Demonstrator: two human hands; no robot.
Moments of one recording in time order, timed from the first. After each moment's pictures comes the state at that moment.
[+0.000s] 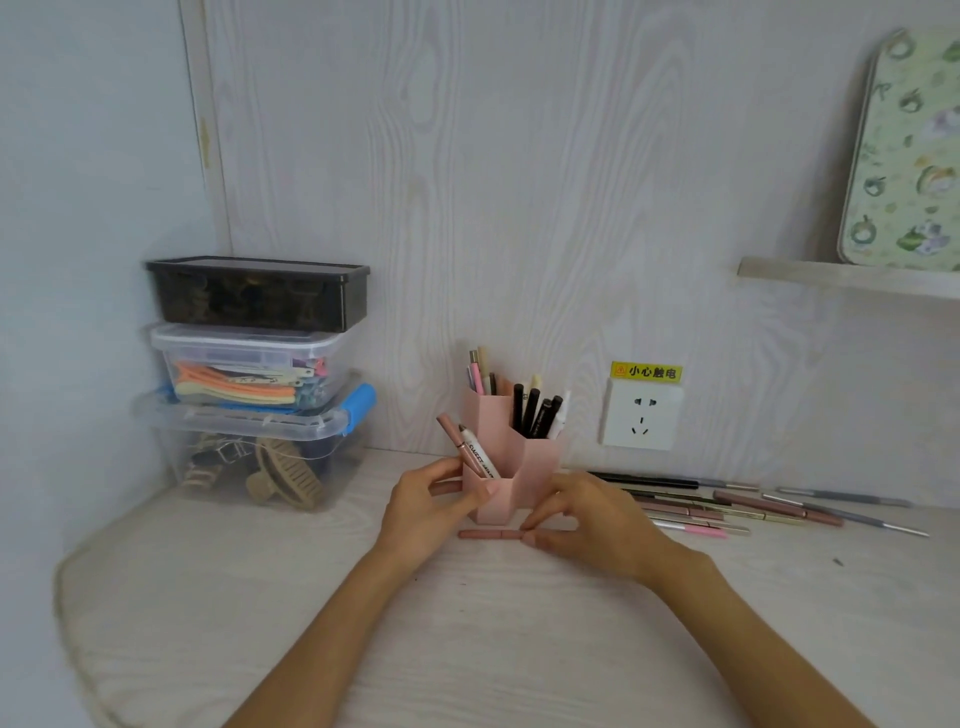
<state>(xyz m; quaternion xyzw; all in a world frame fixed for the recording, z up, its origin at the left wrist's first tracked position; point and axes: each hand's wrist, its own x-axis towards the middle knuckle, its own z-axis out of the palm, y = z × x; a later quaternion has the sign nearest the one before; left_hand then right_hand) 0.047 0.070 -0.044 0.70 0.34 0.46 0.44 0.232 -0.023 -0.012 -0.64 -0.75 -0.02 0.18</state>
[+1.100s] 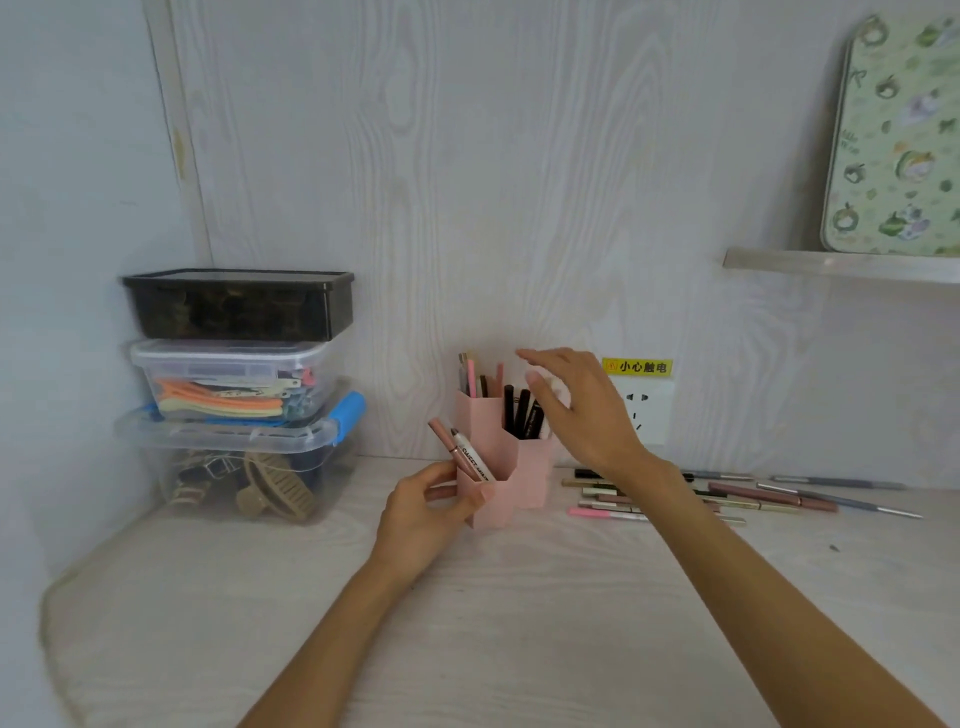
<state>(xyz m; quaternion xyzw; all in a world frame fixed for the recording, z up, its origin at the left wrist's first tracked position) 0.048 0.068 -0.042 0.71 0.34 0.45 0.42 0.229 0.016 0.051 -0.59 -0.66 -0.11 0.44</state>
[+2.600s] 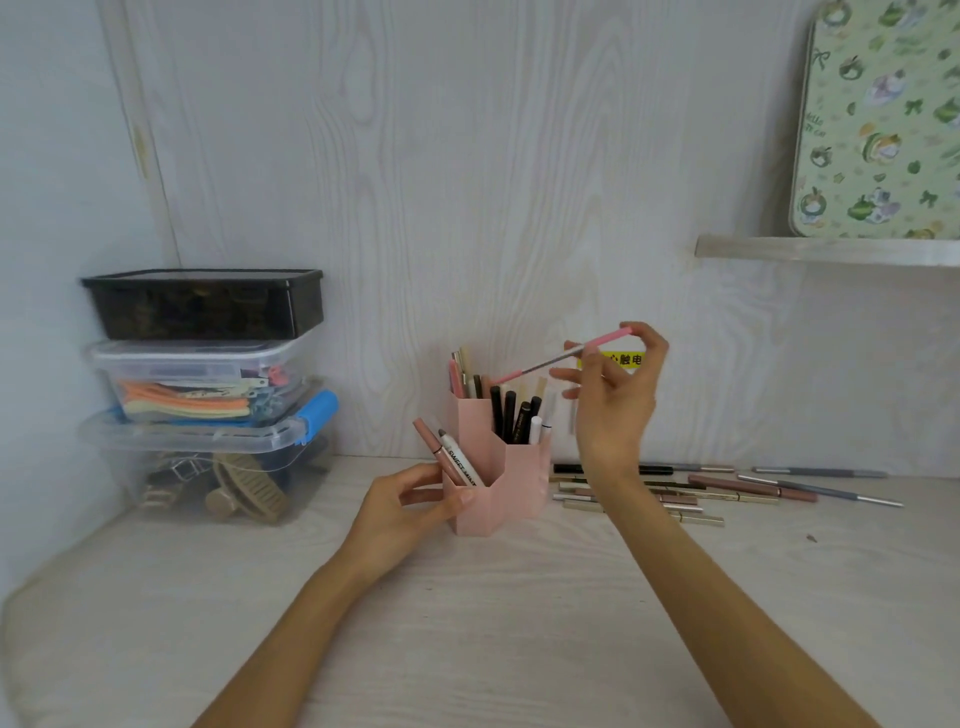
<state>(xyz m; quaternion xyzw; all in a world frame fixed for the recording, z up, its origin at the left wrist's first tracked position) 0.048 0.063 -0.038 0.74 0.26 0.44 0.44 0.228 -0.005 0.048 -0.43 -0.39 0.03 0.81</state>
